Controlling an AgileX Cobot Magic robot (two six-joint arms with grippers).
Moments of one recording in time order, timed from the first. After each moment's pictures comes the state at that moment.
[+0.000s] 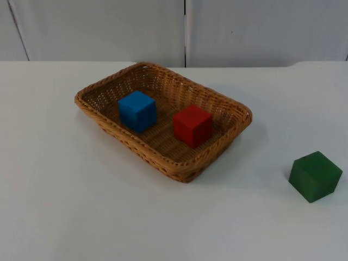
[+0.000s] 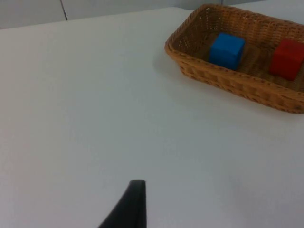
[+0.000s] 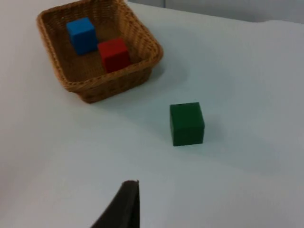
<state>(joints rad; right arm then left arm) 0.31 0.00 -0.52 0.06 1.08 -0.05 -0.20 0.00 -0.50 0.00 1.09 0.00</state>
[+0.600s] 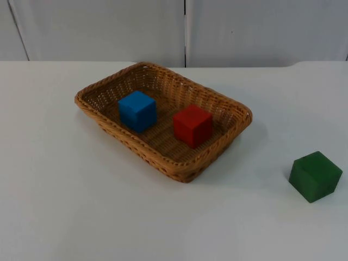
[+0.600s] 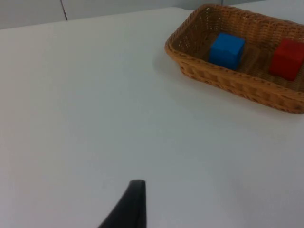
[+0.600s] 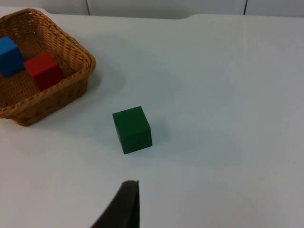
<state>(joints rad) 0.08 0.00 -0.52 0.06 1.08 -0.05 -0.20 0.00 -0.50 0.00 1.09 0.00</state>
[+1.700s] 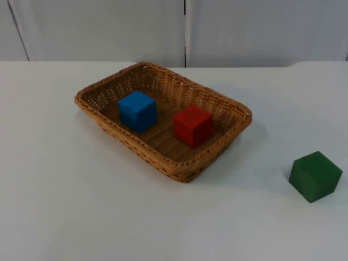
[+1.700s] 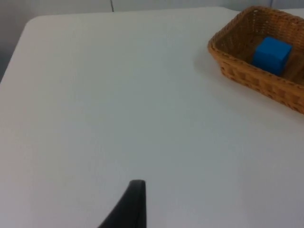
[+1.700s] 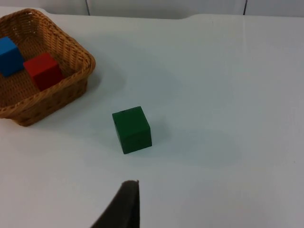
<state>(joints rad) 0.08 0.00 -0.52 0.06 1.08 -0.05 -0.04 0.00 -0.50 0.00 1.09 0.00</state>
